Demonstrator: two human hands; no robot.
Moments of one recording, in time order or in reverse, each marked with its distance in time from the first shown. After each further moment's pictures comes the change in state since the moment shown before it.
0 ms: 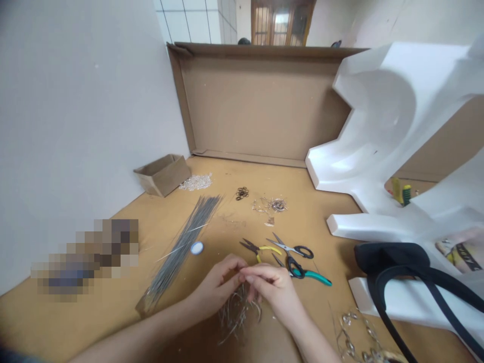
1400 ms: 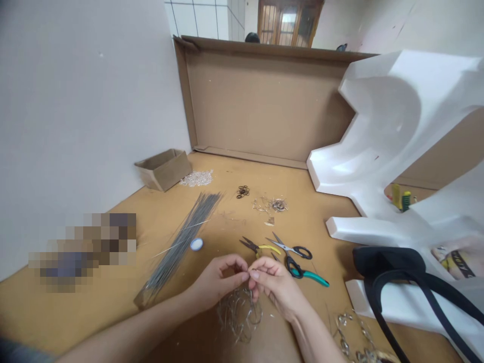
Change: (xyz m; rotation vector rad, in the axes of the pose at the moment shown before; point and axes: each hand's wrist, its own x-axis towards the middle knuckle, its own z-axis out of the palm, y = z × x) left_hand 0.003 0.006 0.001 -0.262 -0.036 -0.103; right_hand 0.006 0.007 -0.004 0.425 -0.102 0.196
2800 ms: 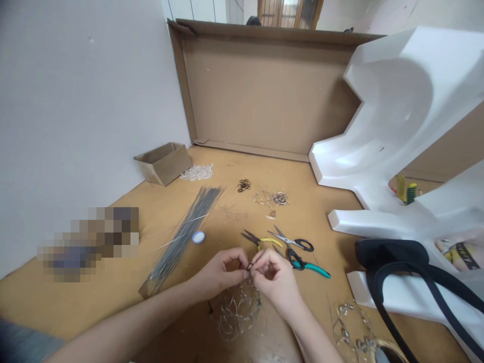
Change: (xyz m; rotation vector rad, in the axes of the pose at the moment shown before) left_hand 0.000 -0.001 -0.003 0.027 -0.082 0.001; right_hand -0.005 -0.002 0.012 -0.526 0.172 -0.468
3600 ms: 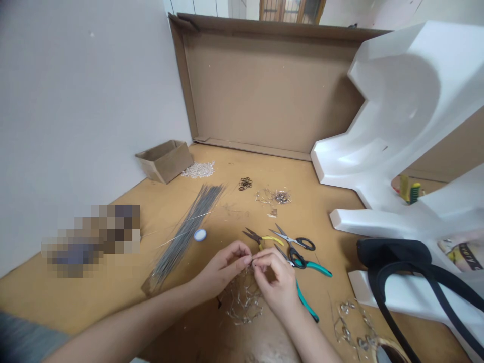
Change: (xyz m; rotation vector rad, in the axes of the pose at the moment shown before) left_hand -0.002 -0.001 0.000 0.024 0.058 0.052; right_hand -0.006 0.007 0.002 -0.481 0.113 -0.471
